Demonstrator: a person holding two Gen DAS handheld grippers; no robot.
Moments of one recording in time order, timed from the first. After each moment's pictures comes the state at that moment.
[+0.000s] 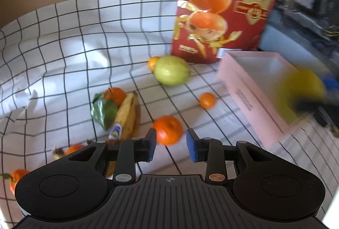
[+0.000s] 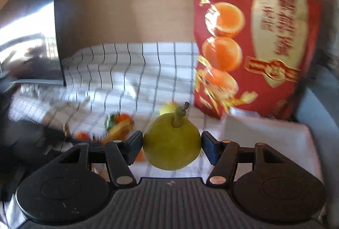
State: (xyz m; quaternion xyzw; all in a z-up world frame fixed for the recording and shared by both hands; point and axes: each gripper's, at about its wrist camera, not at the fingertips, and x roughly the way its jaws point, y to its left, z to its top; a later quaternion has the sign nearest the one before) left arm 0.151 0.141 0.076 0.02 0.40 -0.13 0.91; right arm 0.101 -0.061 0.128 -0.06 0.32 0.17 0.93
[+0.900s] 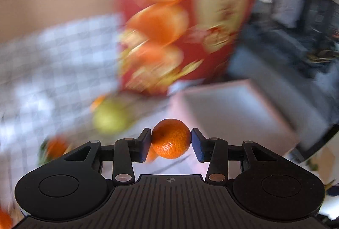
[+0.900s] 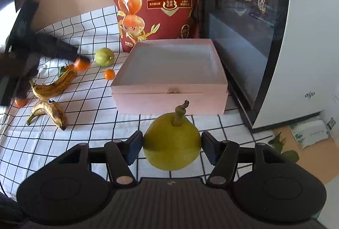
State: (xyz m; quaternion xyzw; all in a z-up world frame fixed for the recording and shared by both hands) left arm 0.197 0.039 0.124 0.03 0.38 -0.20 0.90; right arm -0.009 -0.180 0.101 0.00 0.37 0.04 0.93
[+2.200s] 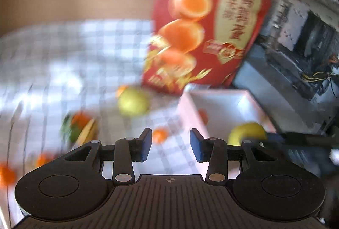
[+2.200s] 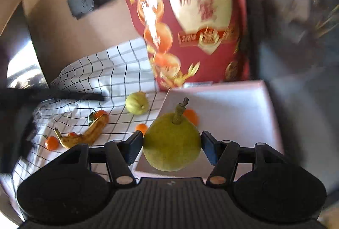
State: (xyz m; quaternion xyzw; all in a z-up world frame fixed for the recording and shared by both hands) left arm 0.115 0.095 0.145 -0.07 0.38 -0.12 0.91; right arm 0.137 -0.166 0.102 0.10 0.37 0.18 0.91
